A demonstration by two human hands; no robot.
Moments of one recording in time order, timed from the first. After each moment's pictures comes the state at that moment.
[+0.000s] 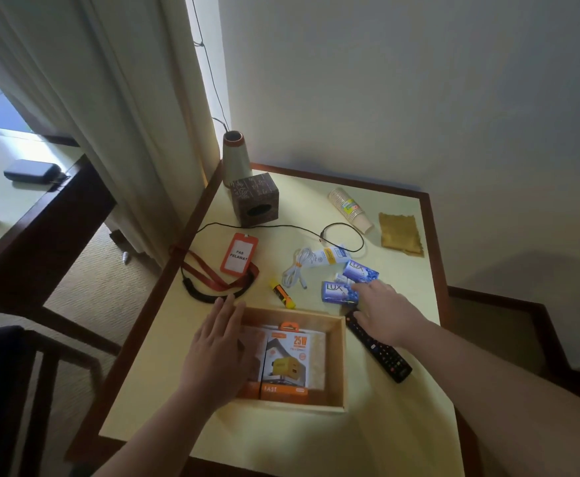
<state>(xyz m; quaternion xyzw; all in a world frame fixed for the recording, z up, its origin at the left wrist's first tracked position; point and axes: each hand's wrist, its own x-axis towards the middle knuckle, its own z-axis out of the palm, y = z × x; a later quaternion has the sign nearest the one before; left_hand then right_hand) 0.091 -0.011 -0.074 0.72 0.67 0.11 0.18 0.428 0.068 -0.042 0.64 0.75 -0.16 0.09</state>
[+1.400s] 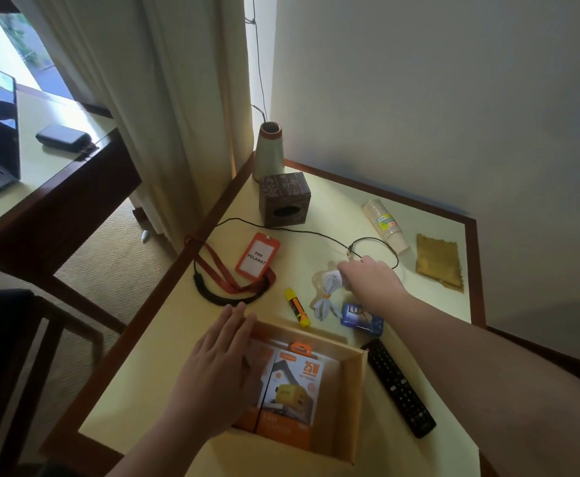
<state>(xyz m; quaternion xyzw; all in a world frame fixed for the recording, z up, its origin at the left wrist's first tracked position) 0.089 -0.012 -0.085 0.71 0.67 0.10 0.17 0.372 0.199 -0.071 0.53 0.83 0.01 0.16</state>
